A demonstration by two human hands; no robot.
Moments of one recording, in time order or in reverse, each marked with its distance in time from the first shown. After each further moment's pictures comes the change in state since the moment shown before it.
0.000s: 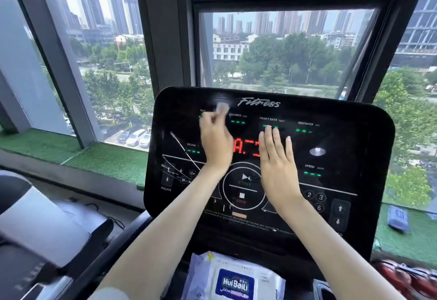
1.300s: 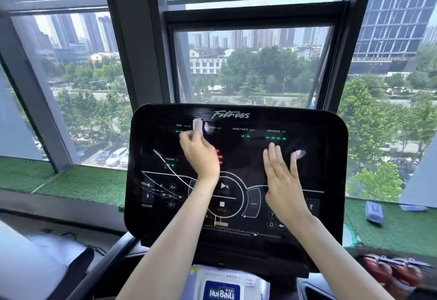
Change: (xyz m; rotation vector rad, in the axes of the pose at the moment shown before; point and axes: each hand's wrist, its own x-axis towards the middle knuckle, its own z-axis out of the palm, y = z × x) left_hand -0.008 0.019 0.016 -0.116 0.149 -0.257; right_hand -0.039 0.047 -0.015 0.052 -0.060 0.109
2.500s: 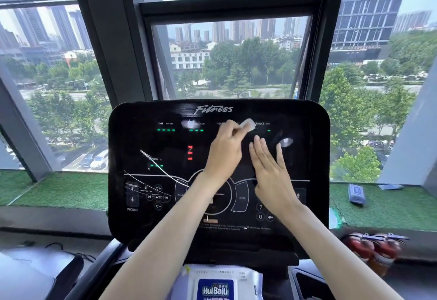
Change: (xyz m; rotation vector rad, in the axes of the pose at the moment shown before) left_hand -0.028 0.035 0.022 0.043 -0.474 0.716; right_hand -0.001 0.005 -0.004 0.041 0.008 -0.017
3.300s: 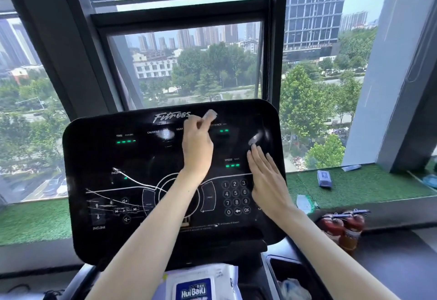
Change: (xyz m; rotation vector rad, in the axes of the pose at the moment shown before) left_hand 0.024 0.033 0.012 -0.052 -0.041 -0.263; right_hand -0.048 0.046 -0.018 0.059 -0.025 0.187
